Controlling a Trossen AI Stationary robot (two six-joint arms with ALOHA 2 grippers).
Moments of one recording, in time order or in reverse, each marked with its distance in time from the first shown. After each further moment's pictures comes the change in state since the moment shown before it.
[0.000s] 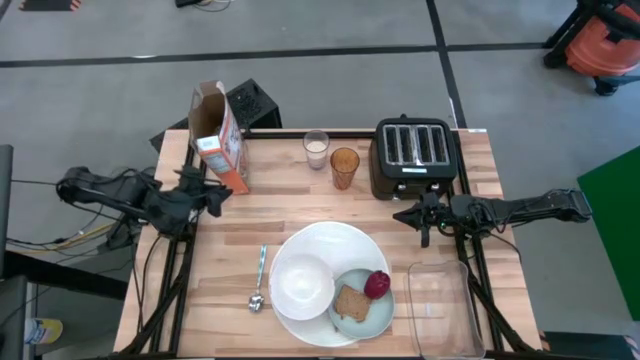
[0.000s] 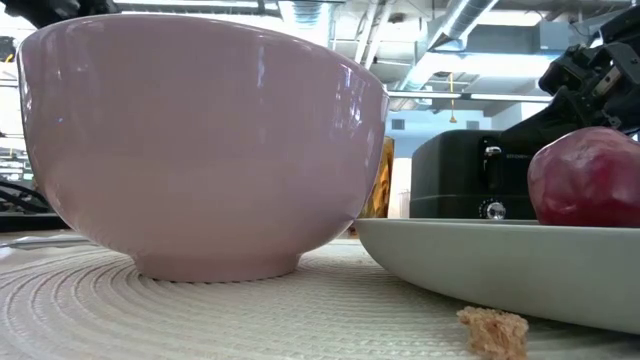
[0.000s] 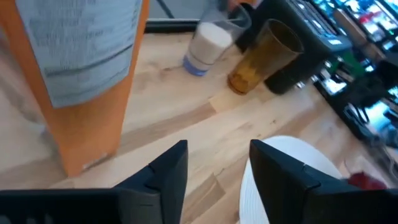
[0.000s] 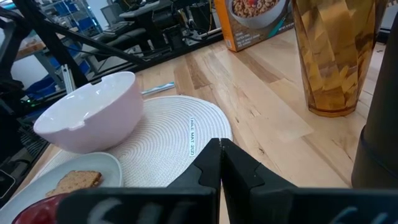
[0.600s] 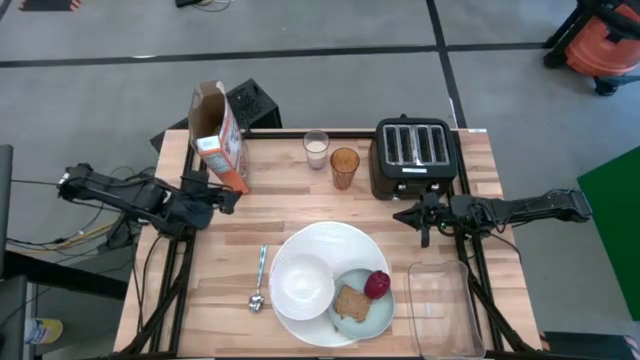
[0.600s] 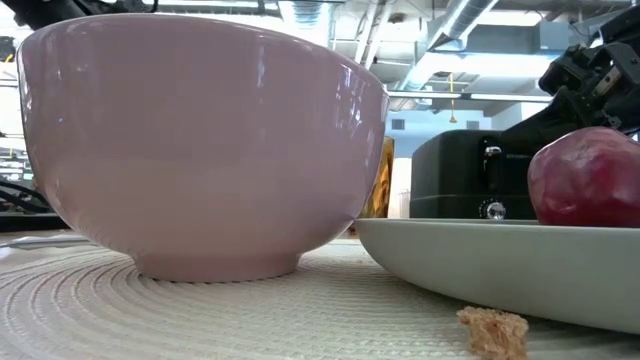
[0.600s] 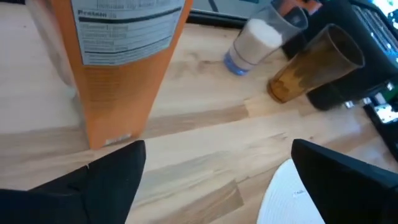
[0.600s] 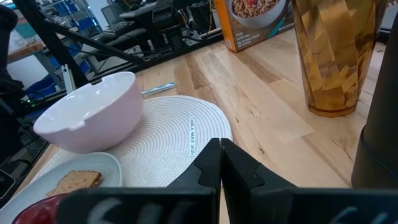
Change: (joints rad) left arm 0.000 0.181 0.011 -0.106 -0.079 -0.328; right arm 0.000 0.000 0.000 0.000 0.000 0.000
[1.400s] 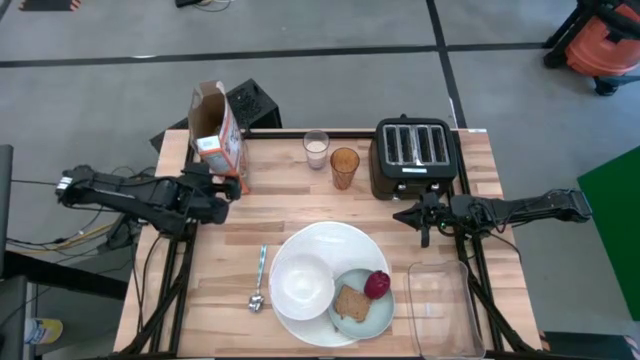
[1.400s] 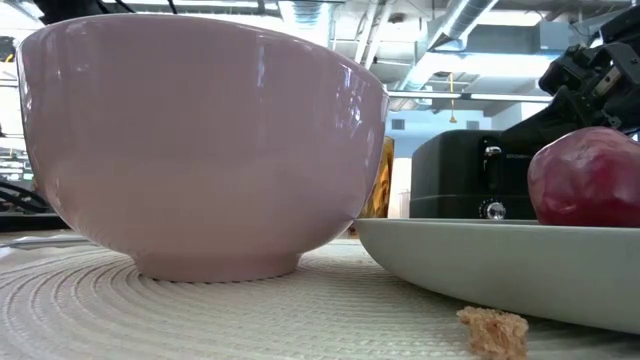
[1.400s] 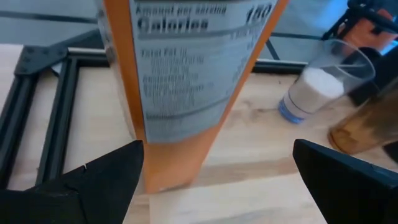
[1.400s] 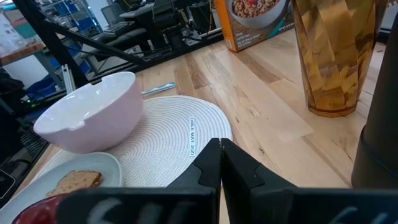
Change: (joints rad) left arm 0.128 0.184 0.114 -0.178 -0.137 -0.061; right arm 0.000 0.000 0.000 0.000 0.000 0.000
